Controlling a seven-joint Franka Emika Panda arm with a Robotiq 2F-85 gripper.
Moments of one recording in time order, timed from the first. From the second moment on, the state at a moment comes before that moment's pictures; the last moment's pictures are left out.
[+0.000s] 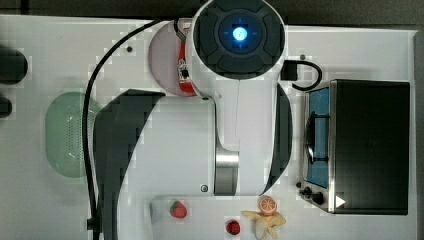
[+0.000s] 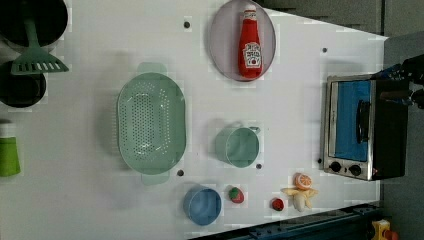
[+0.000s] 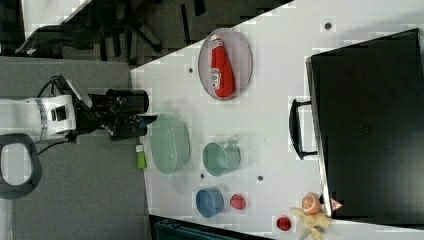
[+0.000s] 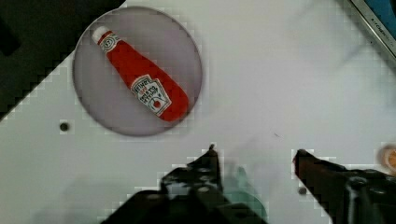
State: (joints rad) arm 0.01 0.00 -0.01 -1.77 0.02 0.21 -0.03
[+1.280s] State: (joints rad) arm -0.01 -0.32 -0.06 -2.04 0.00 0.12 0.02
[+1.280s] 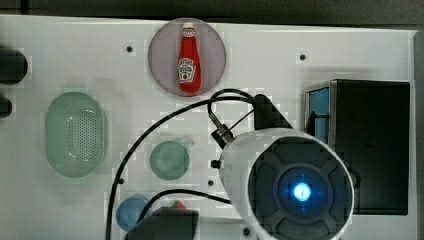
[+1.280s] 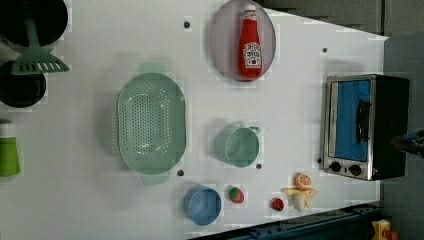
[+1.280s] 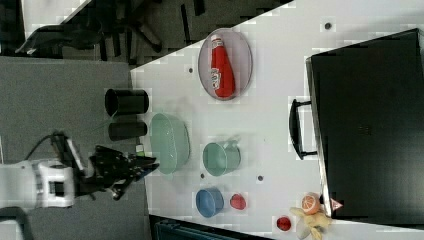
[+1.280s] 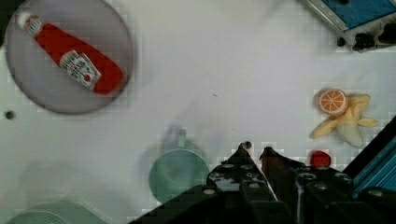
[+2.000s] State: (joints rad) arm -0.02 -0.27 -0.24 -2.05 -0.04 0.25 -0.71
